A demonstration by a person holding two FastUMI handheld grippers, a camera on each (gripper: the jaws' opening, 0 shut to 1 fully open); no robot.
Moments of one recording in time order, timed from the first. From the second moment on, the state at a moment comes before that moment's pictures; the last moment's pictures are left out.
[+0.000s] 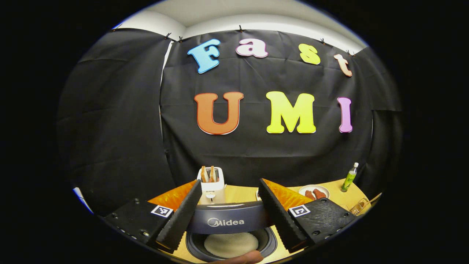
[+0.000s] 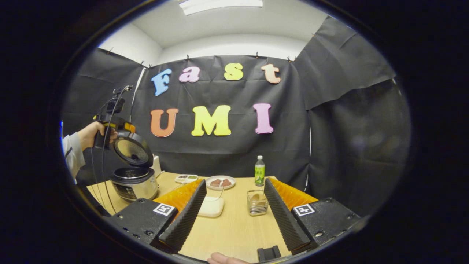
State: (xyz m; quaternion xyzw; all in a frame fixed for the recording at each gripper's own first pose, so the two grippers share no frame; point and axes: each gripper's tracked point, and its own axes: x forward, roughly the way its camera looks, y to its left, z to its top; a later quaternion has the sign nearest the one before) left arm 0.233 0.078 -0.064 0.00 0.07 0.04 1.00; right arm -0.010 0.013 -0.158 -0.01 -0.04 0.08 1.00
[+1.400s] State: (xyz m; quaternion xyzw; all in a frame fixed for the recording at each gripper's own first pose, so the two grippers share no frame) left arm 0.160 0.054 -0.212 -0.01 0.10 0.04 0.99; right arm -0.047 0.036 -0.139 -0.03 -0.02 0.08 1.00
